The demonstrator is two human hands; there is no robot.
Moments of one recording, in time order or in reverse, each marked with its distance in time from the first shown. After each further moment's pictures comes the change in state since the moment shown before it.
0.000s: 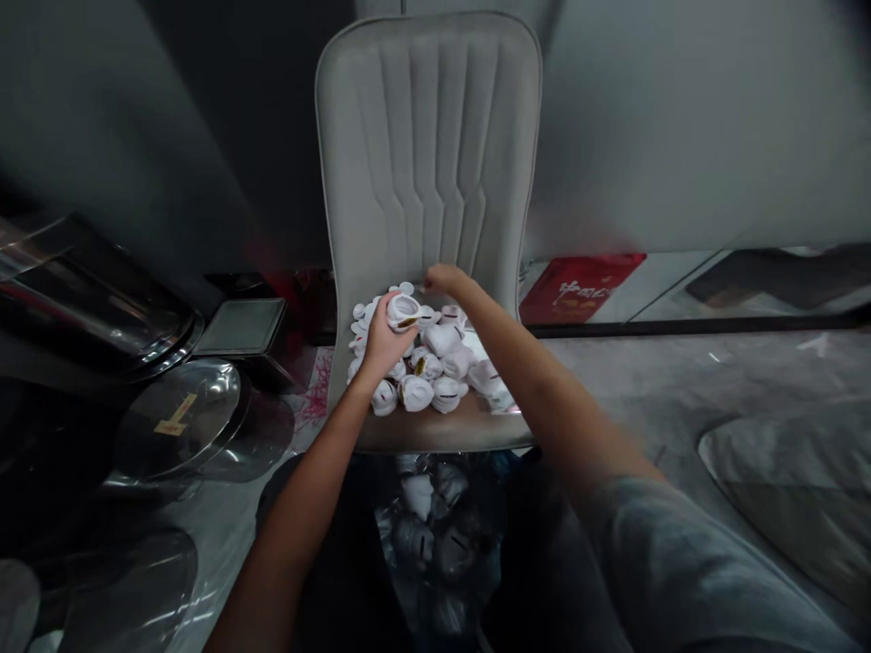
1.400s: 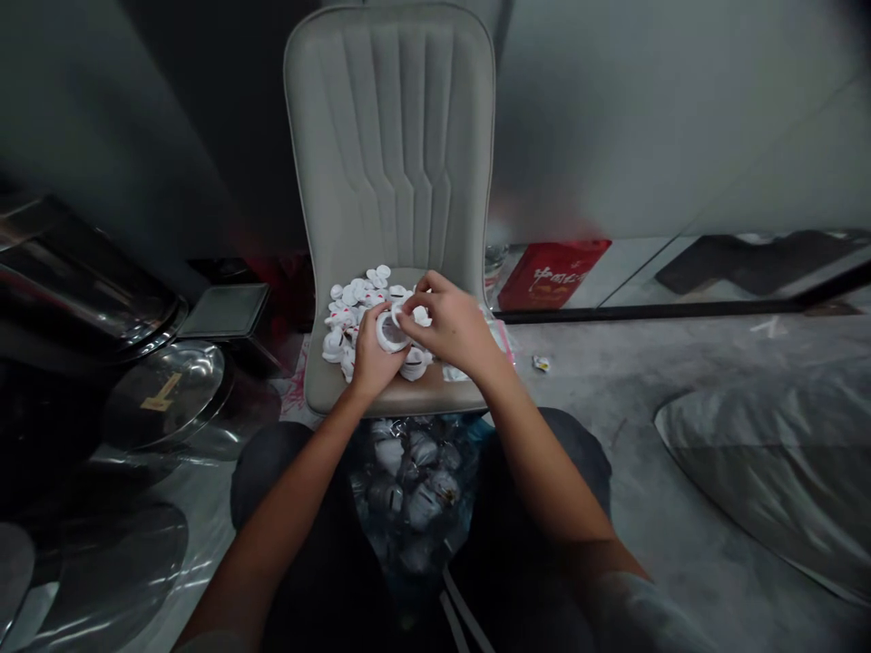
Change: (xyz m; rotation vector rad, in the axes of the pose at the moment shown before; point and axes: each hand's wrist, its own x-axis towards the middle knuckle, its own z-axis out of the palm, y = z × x) left_hand -0.074 0.059 0.012 0.098 0.065 0.113; right_hand -0.229 -0.115 -0.053 0.251 0.454 -0.157
